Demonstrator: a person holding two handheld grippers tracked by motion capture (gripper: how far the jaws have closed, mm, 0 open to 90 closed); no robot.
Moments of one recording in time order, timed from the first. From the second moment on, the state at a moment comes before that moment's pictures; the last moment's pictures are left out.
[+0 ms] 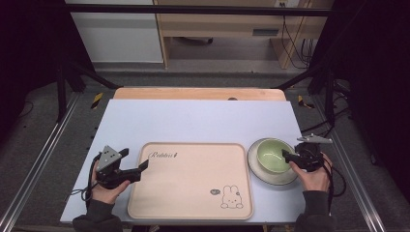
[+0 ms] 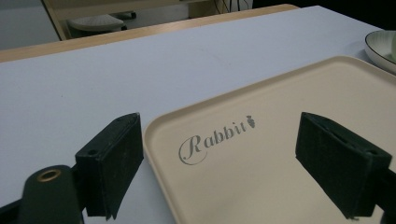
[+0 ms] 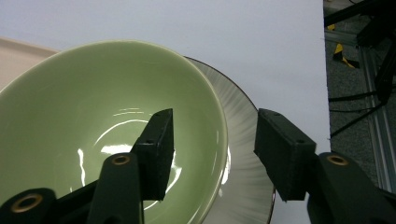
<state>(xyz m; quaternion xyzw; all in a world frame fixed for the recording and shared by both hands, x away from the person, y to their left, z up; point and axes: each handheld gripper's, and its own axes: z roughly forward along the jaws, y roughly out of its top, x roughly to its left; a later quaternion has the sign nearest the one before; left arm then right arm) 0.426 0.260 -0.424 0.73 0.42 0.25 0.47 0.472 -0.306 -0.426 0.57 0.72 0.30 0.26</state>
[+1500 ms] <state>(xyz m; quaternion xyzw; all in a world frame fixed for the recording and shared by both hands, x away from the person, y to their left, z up) 0.427 0.258 -0.424 0.74 0.42 0.25 0.47 0.485 -0.309 -0.440 0.60 0.73 0.27 0.17</state>
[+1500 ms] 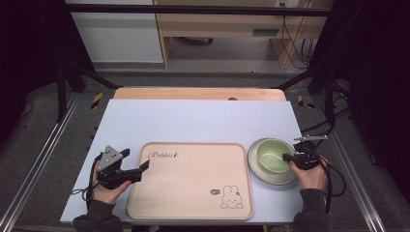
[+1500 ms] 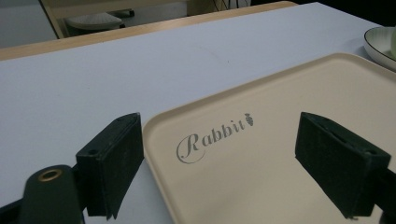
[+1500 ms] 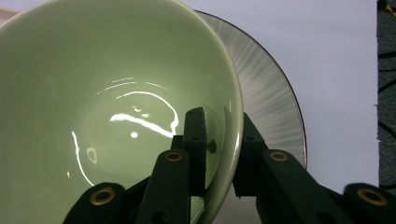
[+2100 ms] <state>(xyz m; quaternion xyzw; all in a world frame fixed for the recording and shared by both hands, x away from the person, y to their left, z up) 0.427 0.258 -0.425 0.74 0.42 0.25 0.47 0.487 -0.312 -0.442 0.63 0.71 0.29 0.14</state>
